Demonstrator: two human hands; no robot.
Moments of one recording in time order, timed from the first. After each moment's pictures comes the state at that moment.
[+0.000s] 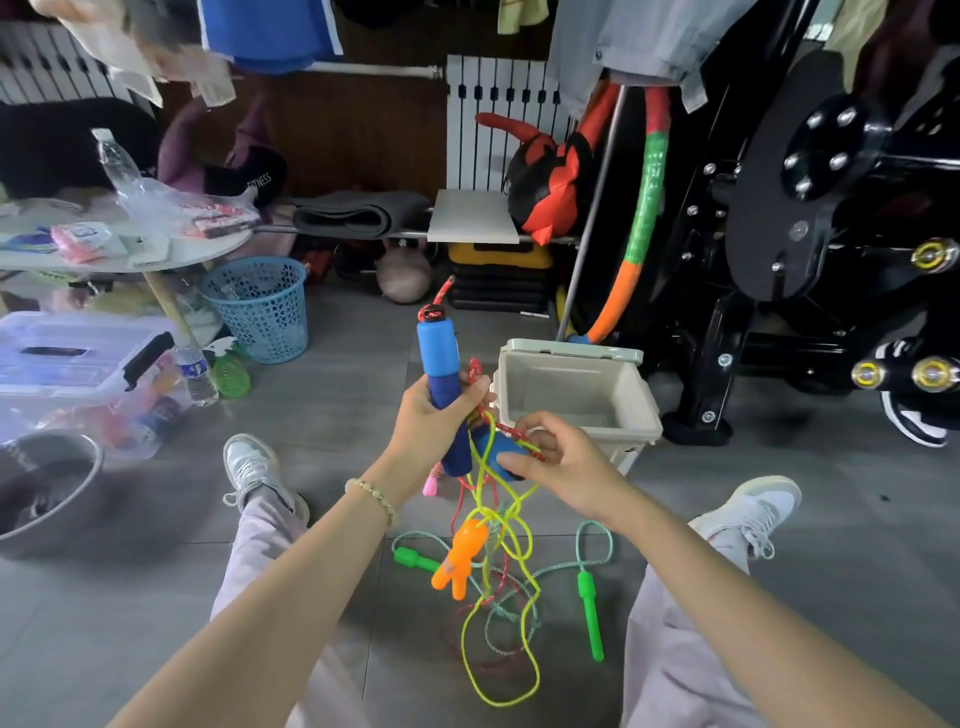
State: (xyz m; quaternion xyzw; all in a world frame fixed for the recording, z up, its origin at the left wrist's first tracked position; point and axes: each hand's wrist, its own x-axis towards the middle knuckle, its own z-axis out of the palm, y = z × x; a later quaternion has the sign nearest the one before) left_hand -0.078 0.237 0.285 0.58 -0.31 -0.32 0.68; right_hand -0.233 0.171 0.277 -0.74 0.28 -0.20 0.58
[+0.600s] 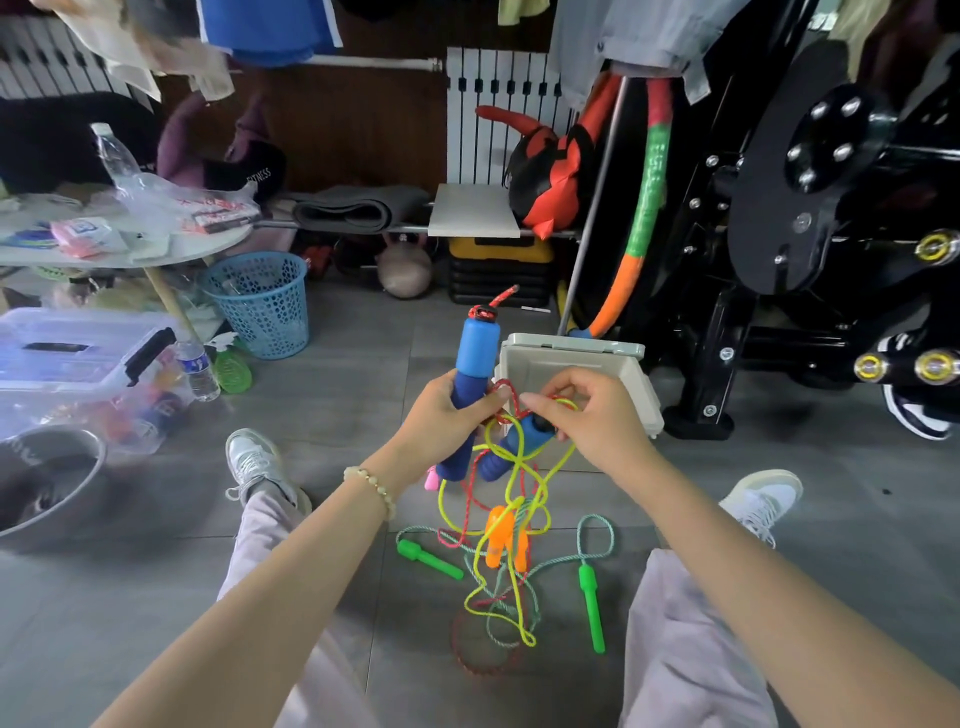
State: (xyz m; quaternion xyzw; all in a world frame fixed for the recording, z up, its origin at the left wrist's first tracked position) left_hand -0.081 0.241 0.296 0.66 -0.42 -0.31 0.54; right_hand -0.231 0.156 0.308 -0.76 0.34 -0.34 0.43
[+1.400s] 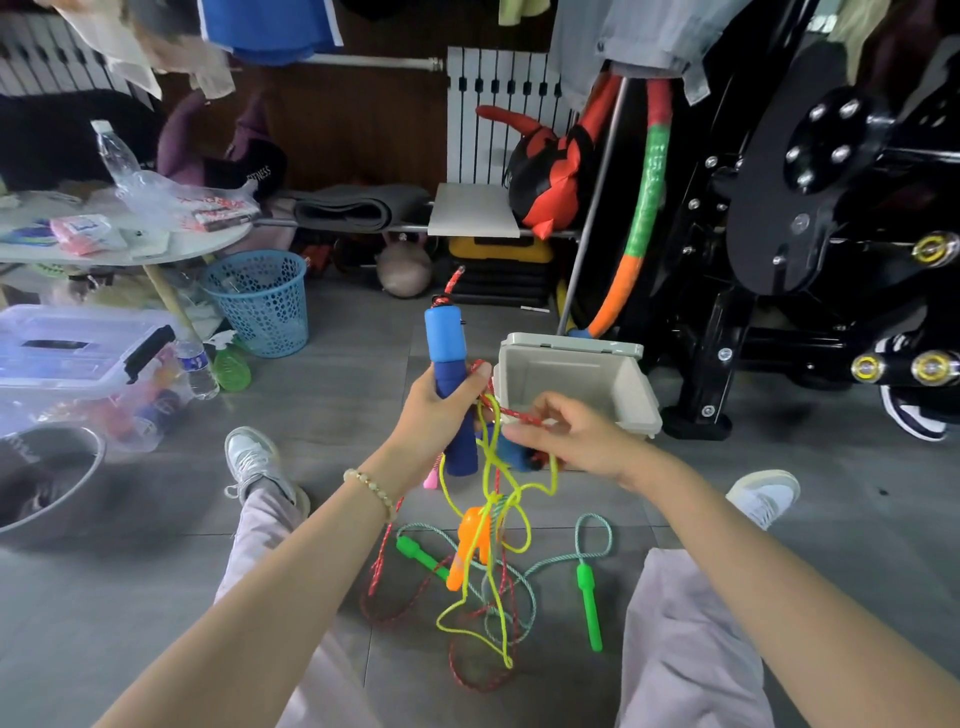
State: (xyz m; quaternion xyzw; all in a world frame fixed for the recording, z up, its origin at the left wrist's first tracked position) left_hand -0.084 0.242 0.294 0.59 -0.31 -0.36 0.65; right_hand -0.238 0.161 0.310 -0.79 0.33 -0.10 0.52
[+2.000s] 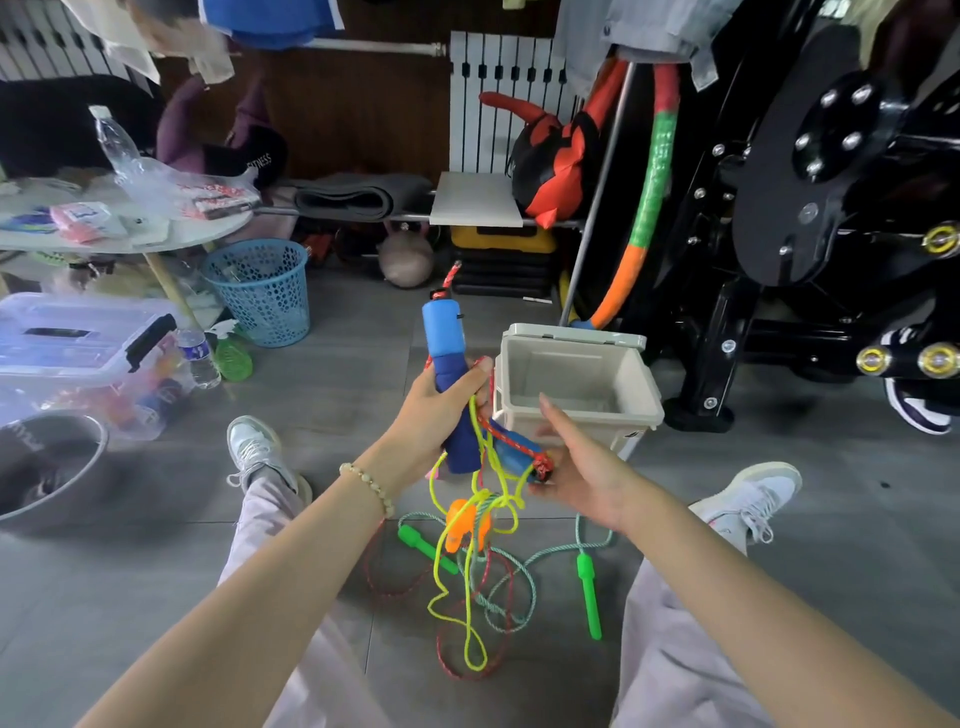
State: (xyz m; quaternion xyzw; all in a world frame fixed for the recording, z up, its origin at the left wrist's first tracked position) left_hand -0.087 0.245 0.293 0.54 -0.27 -0.42 0.68; right_hand -0.239 0.175 0.273 -0.49 0.37 -0.12 0.78
